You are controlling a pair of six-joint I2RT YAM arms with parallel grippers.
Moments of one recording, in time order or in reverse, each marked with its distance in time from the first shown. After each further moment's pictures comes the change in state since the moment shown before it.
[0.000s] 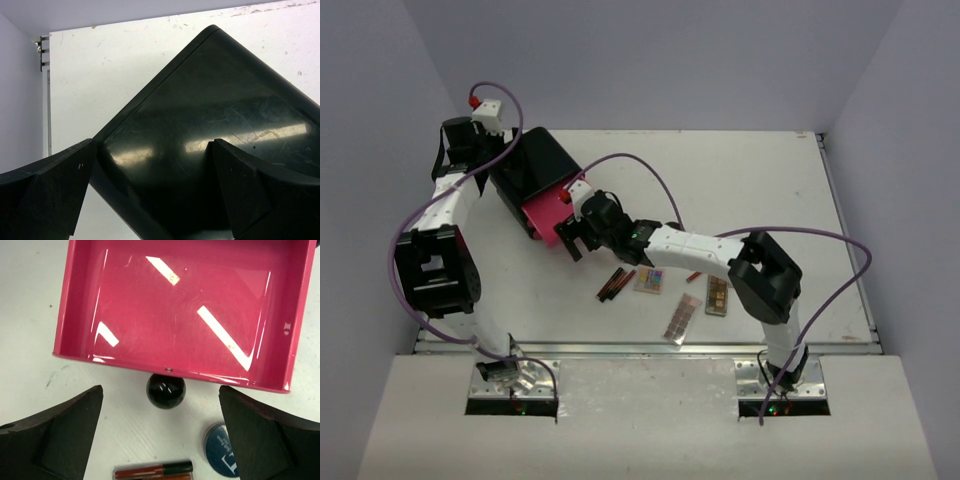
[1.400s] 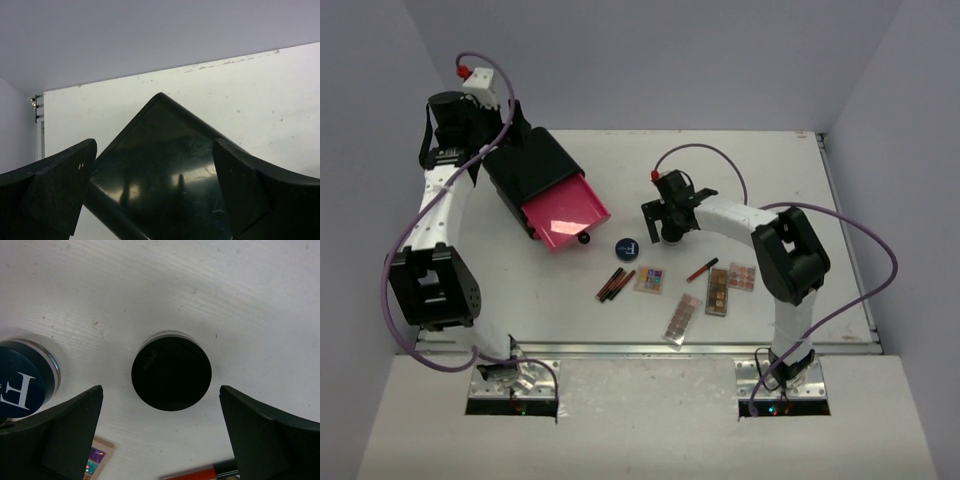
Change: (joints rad) left arm -0.038 -0.082 0.151 -0.073 0.092 -0.083; right arm -0.406 -0.045 -0.153 -0.397 -0.030 0.119
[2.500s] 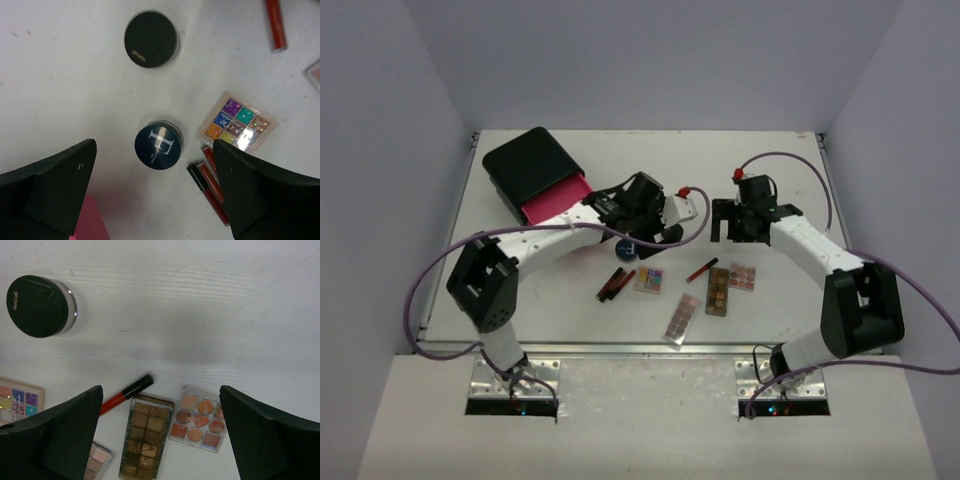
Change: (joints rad) left arm -0.929 0.097 -0.132 -0.361 -0.332 0.416; right arm -0.337 -0.470 -0.382 -0.030 -0.108 0.031
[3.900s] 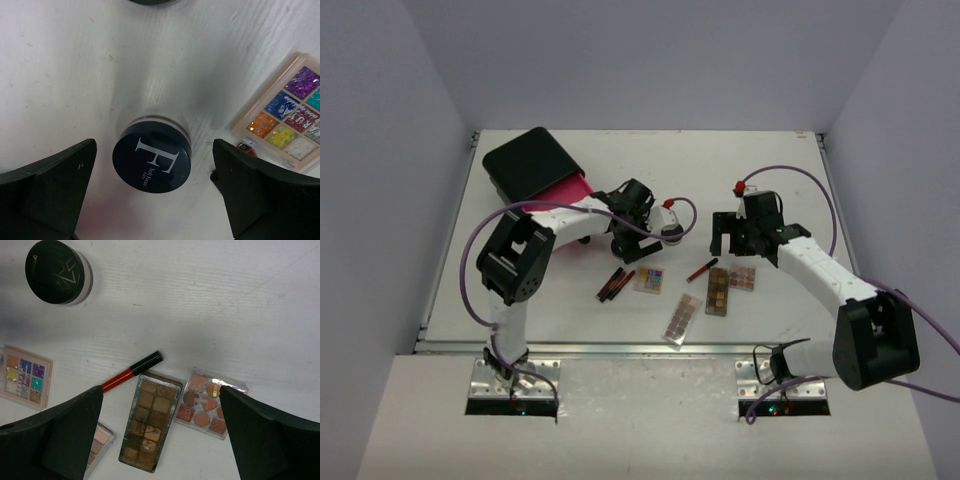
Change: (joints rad) left arm 0.129 0.226 -0.008 -0.006 0.070 0.087; right arm 0.011 -0.160 -0.151 0.048 -0.053 -0.016
